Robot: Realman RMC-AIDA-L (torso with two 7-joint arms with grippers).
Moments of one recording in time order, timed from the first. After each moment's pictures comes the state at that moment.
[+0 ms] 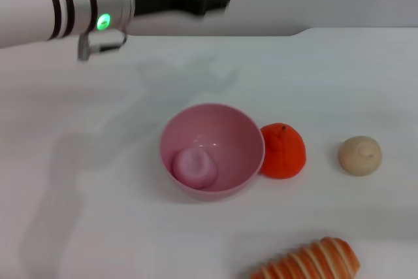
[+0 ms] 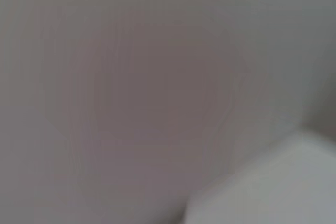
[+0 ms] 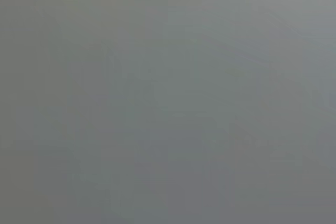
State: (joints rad) left arm -0.47 -2.06 1.54 1.42 -1.08 -0.73 0.73; right arm 0.29 2.06 -0.85 -0.36 -0.42 -1.61 0.45
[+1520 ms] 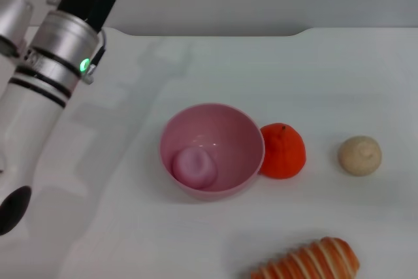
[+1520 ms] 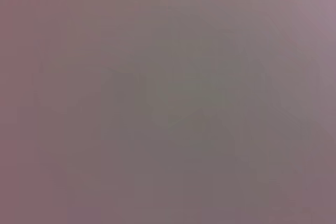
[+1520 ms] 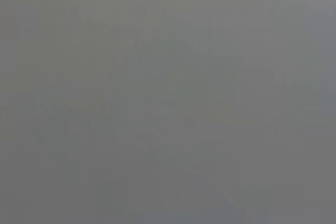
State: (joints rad) left arm -0.57 -2.06 2.09 0.50 -0.55 1.10 -0.27; right arm 0.36 2.07 -0.89 -0.35 -0.53 -1.45 0.65
